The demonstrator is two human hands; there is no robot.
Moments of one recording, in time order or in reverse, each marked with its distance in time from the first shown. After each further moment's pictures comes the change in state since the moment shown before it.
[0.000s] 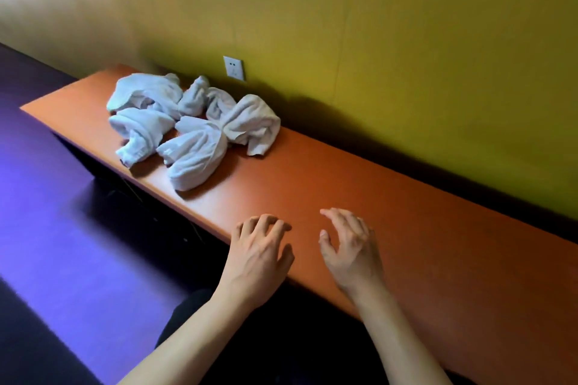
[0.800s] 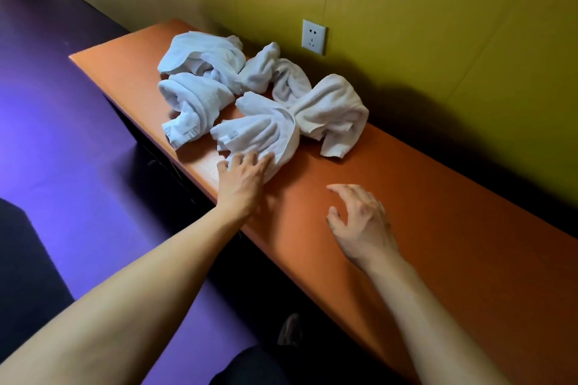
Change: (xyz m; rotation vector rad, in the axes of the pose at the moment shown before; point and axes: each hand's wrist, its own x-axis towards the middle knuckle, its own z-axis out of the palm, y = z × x) left_hand 0.164 -0.271 0.071 0.274 -0.143 -0.351; right_hand 0.159 -0.072 0.167 -0.021 -0.243 -0.114
